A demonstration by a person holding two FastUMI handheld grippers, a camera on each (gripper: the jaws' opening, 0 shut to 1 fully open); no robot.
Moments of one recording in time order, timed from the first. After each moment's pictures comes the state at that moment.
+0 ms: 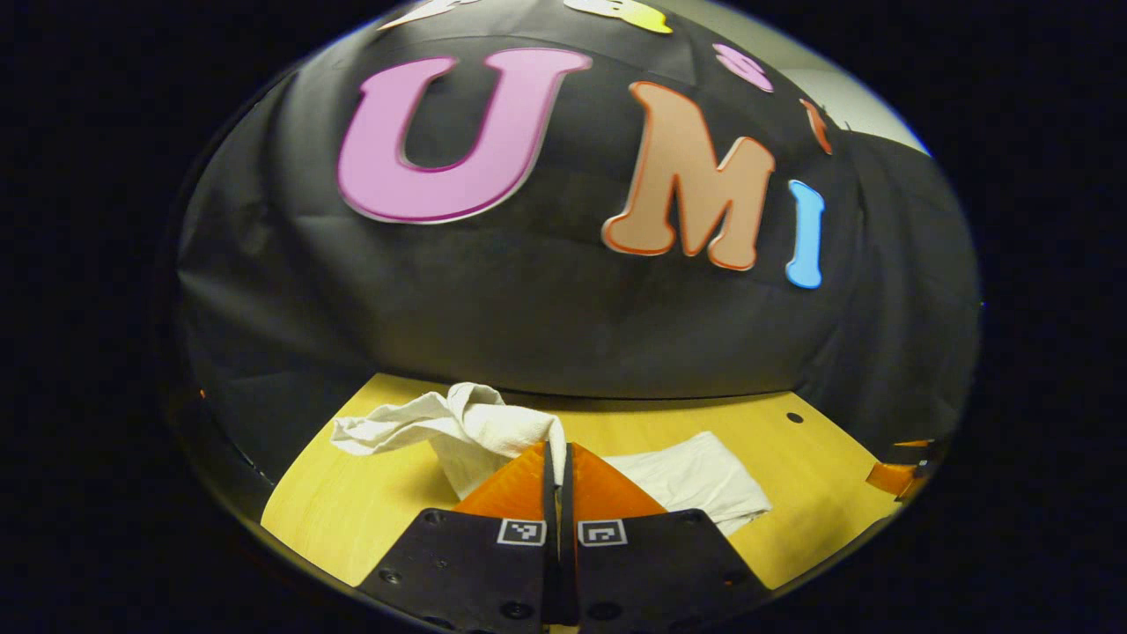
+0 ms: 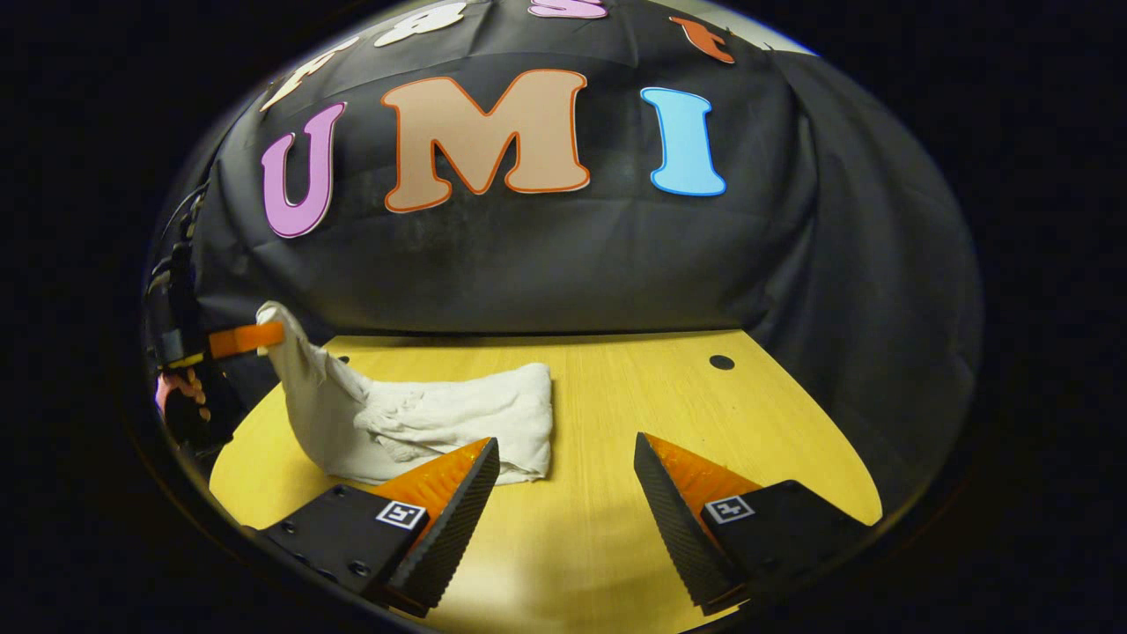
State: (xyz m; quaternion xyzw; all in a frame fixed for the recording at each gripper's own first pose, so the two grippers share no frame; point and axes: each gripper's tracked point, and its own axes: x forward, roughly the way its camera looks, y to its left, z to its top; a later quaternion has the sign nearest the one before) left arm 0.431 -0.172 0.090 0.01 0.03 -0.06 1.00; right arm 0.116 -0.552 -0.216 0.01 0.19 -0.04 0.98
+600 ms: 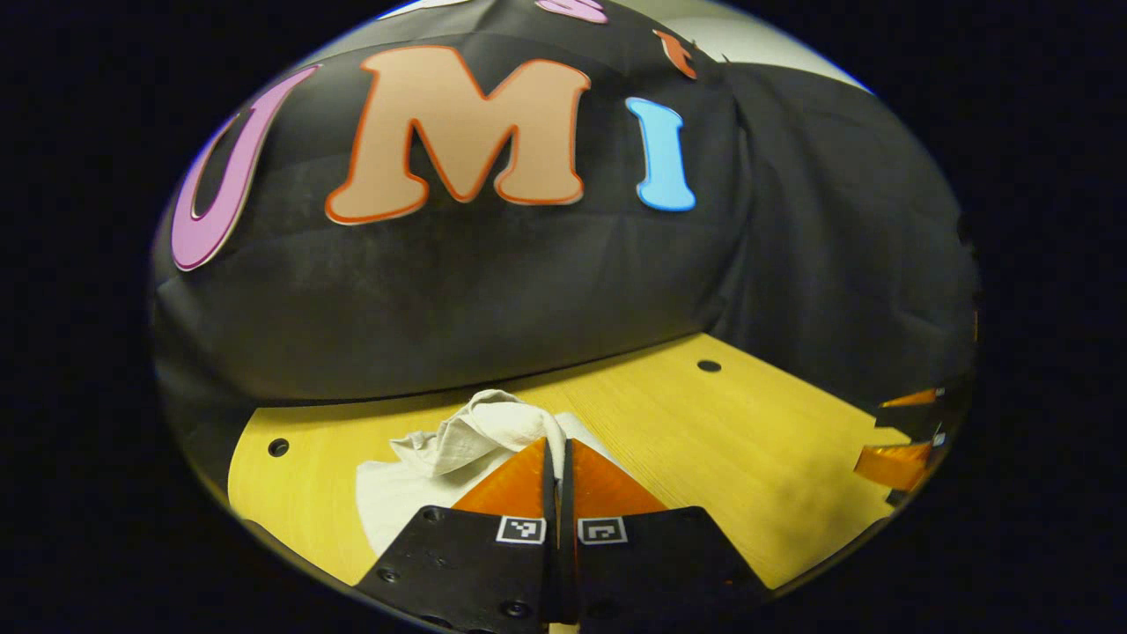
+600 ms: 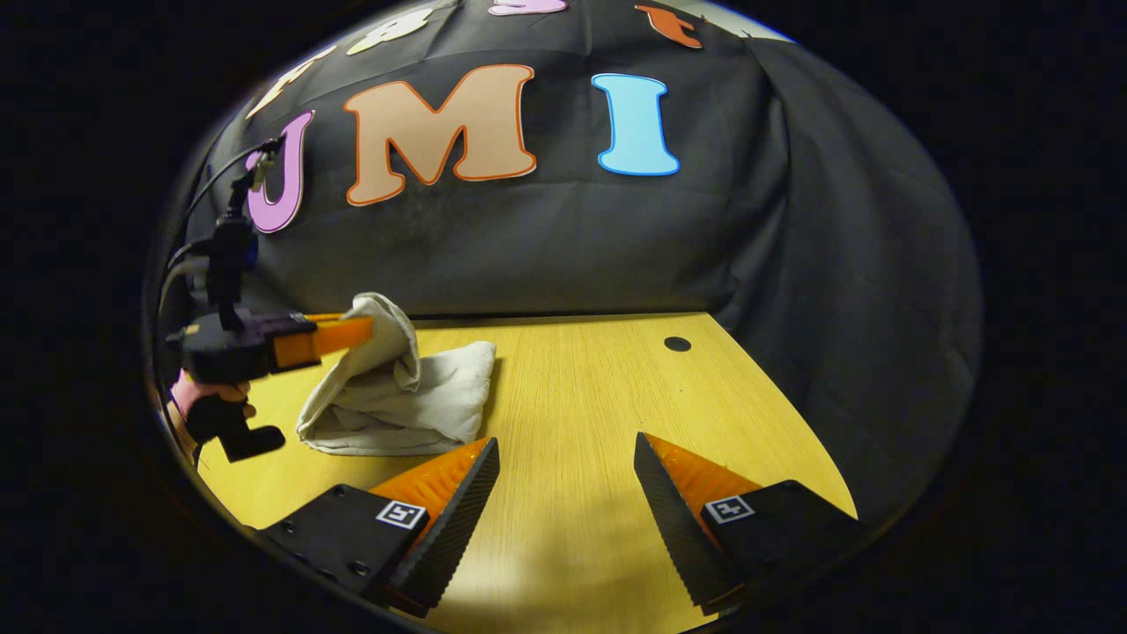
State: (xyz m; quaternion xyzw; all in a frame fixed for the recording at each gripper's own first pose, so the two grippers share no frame) left arm 0.469 -0.366 0.000 0.13 0.09 -0.18 0.97; right arm 0.096 -0.638 -0.237 0.02 0.20 -0.05 0.98
